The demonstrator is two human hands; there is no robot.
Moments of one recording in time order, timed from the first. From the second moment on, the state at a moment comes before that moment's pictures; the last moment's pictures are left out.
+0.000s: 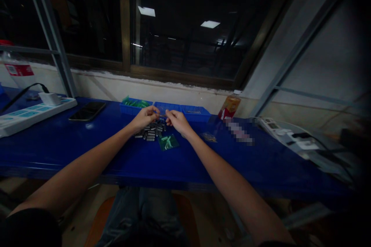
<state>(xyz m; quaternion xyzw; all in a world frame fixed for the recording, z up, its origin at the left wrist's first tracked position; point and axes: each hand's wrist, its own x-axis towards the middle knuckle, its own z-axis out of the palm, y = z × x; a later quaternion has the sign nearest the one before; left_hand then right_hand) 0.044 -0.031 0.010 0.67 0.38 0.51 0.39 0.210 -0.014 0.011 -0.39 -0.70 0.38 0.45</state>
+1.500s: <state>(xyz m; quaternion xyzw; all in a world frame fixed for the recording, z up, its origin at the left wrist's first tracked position) 0.043 -0.032 0.011 0.79 0.45 0.41 0.07 0.203 -0.012 0.006 -0.39 -0.73 0.25 0.50</state>
